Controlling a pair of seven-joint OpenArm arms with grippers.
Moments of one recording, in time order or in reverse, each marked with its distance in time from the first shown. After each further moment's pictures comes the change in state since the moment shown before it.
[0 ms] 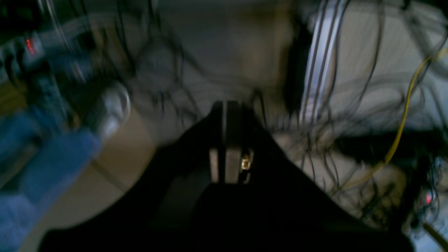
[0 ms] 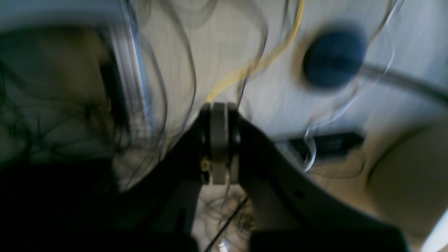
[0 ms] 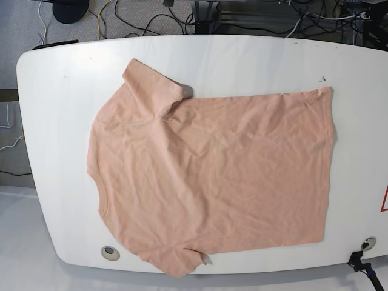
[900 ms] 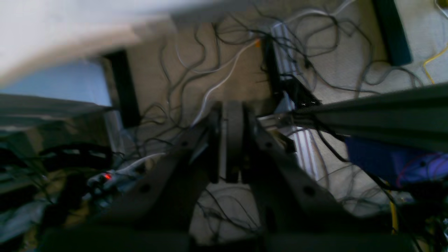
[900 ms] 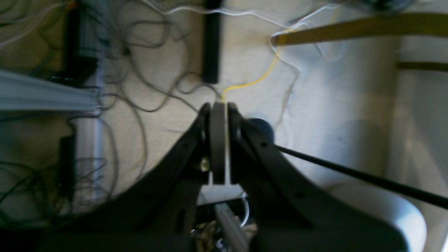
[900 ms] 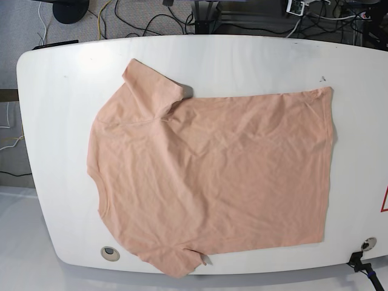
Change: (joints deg) left arm 27.9 -4.2 -1.7 60.7 1.9 0.2 1.4; right arm -30.3 3.1 12.7 53.0 0.9 0.7 -0.9
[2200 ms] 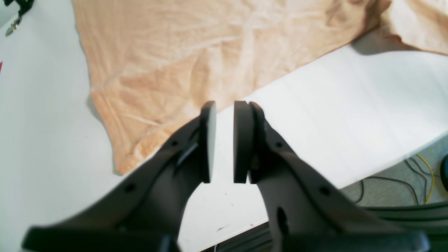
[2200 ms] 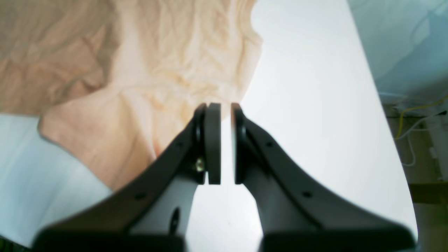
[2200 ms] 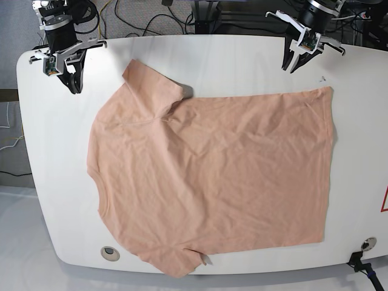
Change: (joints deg) left arm -5.2 -4.3 -5.7 20.7 -1.5 -12.5 -0.7; right arm 17.2 -0.4 9.9 31.8 19.0 17.2 -22.6
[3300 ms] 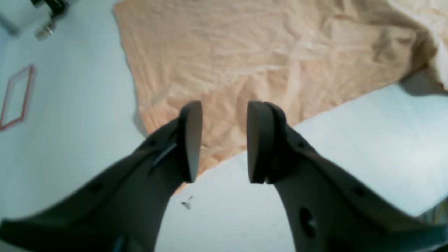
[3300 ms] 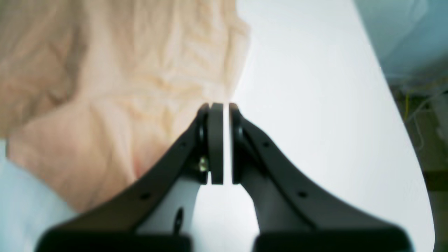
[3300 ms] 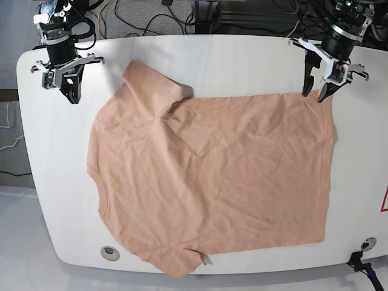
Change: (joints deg) left arm -10.9 -0.1 -13.4 4.2 -15.1 -8.6 17.9; right arm 8.6 -0.9 0.2 -7.4 0.6 0.8 -3.6
